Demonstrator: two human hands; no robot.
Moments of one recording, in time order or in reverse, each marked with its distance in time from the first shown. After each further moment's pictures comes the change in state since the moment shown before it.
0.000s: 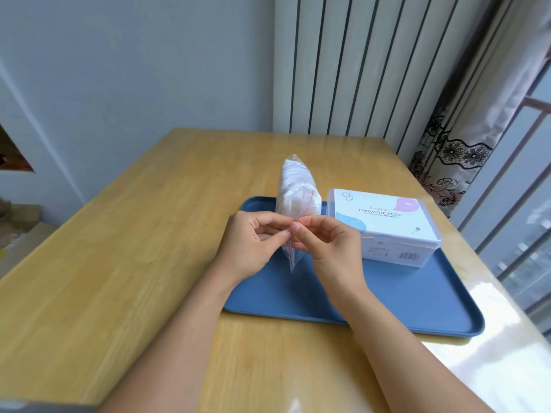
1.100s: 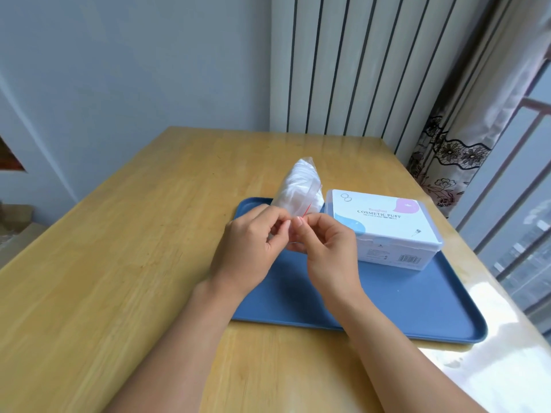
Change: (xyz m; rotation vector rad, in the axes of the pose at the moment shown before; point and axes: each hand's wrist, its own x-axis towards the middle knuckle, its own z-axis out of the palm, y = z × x) left_hand -0.002 0.005 0.006 0.692 0.215 0.508; right_hand 0.000 -0.001 0.007 -0.074 0.022 -0.072
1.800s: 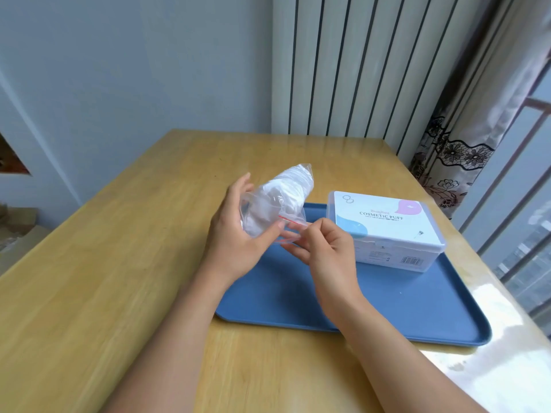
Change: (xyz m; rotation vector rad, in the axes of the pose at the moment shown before) left_hand 0.006 -0.017 -0.010 -0.272 -0.035 -0.440; right_hand -0.005 -0.009 0.008 0.175 0.016 0.160
